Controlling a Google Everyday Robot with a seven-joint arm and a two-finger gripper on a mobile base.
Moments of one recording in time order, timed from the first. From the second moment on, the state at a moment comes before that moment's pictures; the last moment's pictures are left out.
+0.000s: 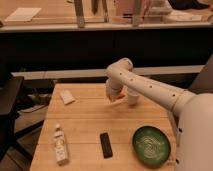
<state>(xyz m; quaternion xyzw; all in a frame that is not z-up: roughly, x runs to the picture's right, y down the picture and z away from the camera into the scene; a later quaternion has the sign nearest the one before) 0.033 0.050 0.851 -0.24 -0.15 -0.24 0.93</state>
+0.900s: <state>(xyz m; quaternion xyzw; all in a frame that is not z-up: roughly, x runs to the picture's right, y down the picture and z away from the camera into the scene) 0.076 0.046 0.836 -0.24 -0.16 -0.22 0.93</state>
